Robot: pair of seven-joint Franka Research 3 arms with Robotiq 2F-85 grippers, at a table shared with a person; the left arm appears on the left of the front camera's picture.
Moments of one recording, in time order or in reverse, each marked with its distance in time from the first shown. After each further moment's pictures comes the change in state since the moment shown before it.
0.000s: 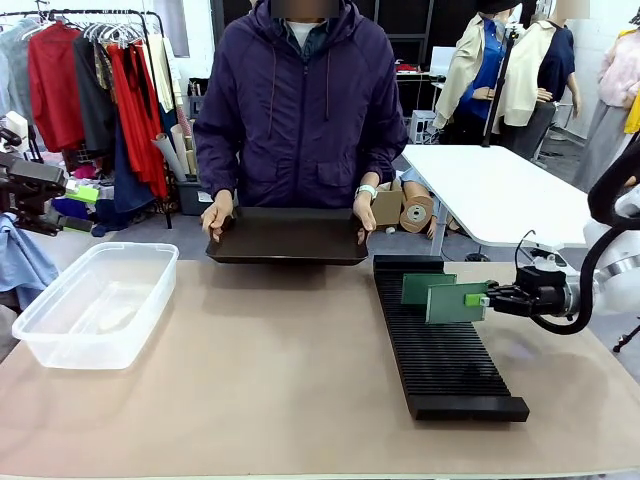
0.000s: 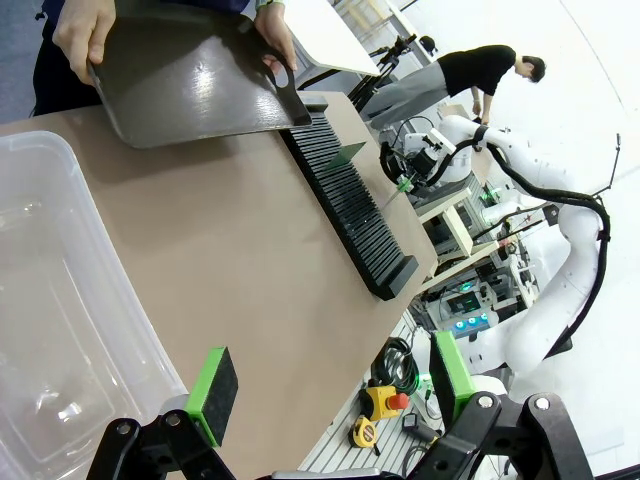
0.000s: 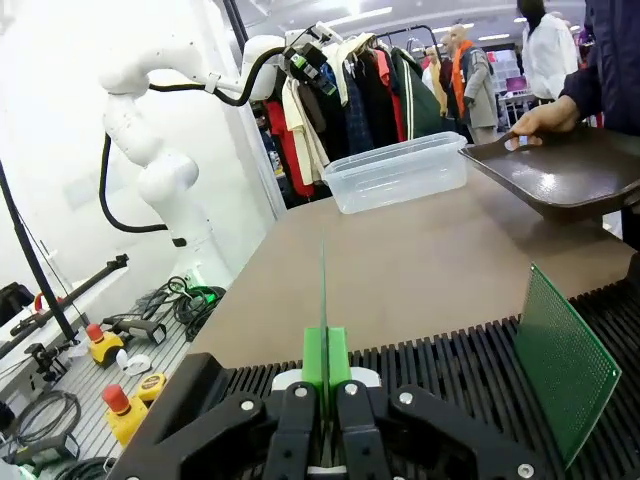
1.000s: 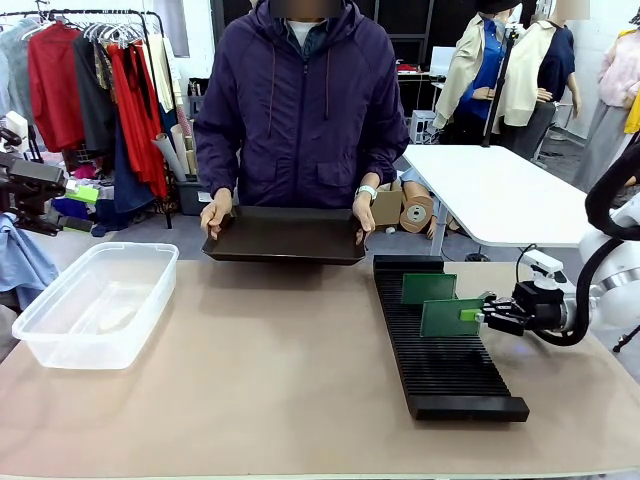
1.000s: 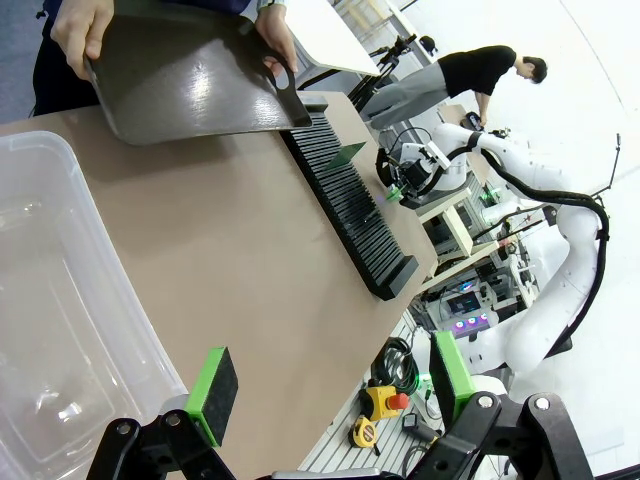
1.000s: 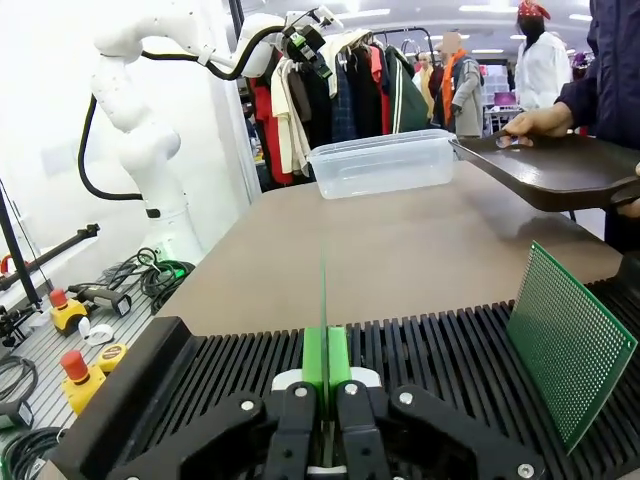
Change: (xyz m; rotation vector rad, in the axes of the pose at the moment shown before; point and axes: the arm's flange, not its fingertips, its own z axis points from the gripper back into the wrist) left arm 0.000 0.000 0.000 0.000 0.000 0.000; right arm -0.029 0.004 -0.005 -0.048 0.013 0.116
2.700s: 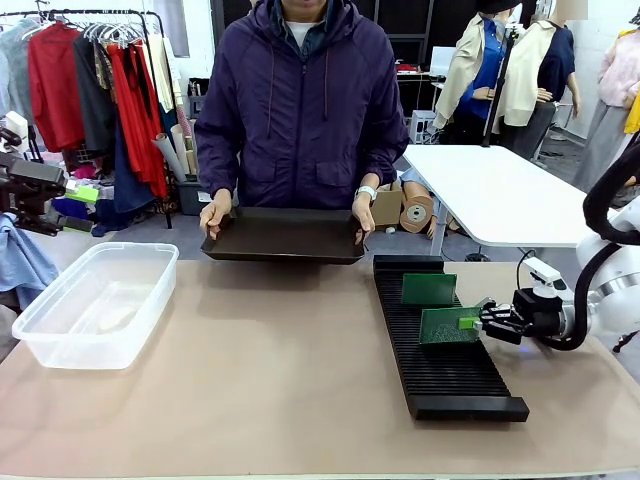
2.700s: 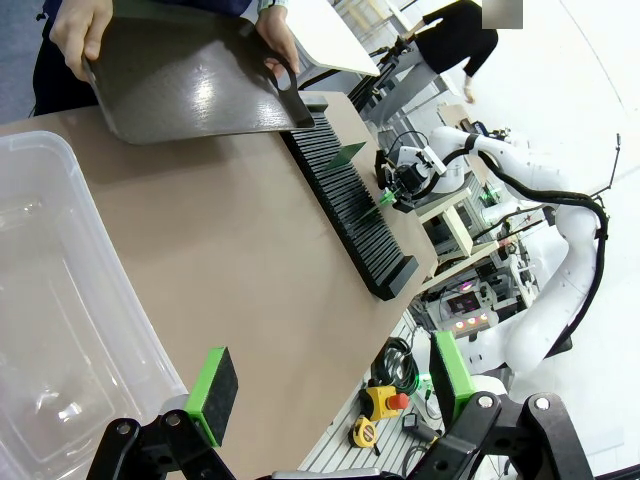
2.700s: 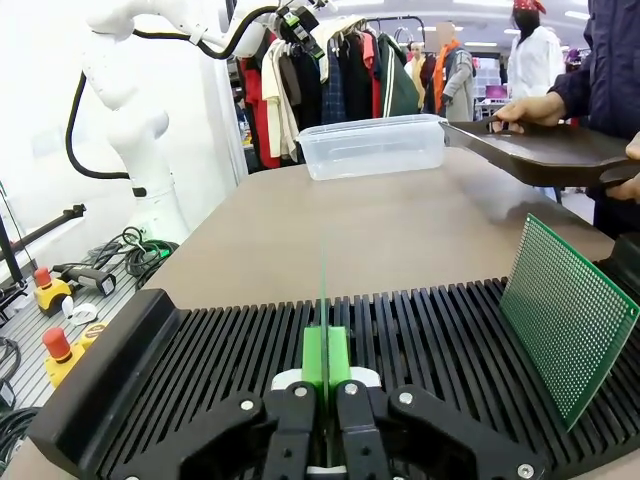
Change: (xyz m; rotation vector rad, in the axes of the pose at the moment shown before) left arm 0.000 0.000 0.000 0.000 0.000 0.000; right arm -0.015 0.001 0.001 -0.027 0.031 0.030
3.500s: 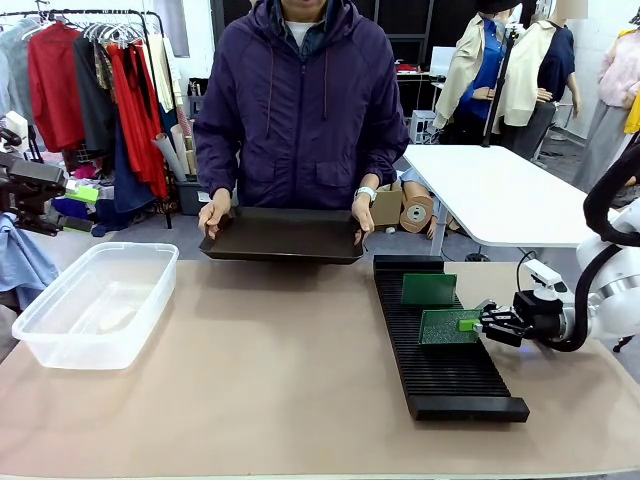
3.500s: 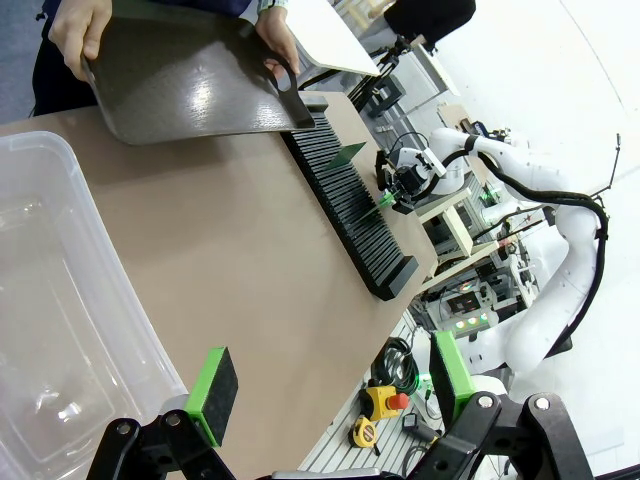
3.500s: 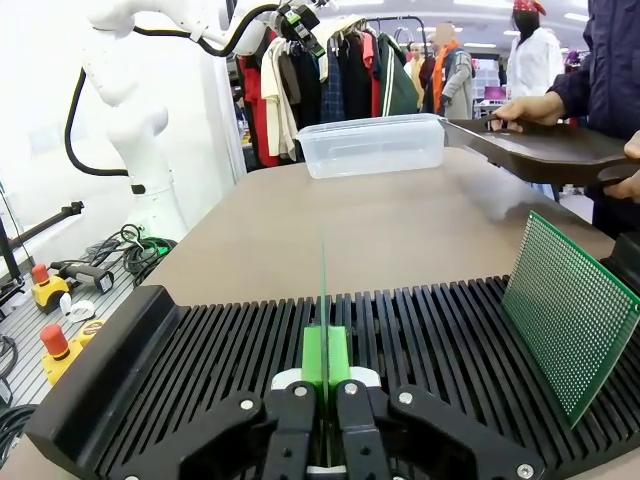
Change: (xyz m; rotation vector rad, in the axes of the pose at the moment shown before) left arm 0.000 0.000 0.000 0.000 0.000 0.000; right arm -0.003 0.003 0.000 -0.005 0.001 0.006
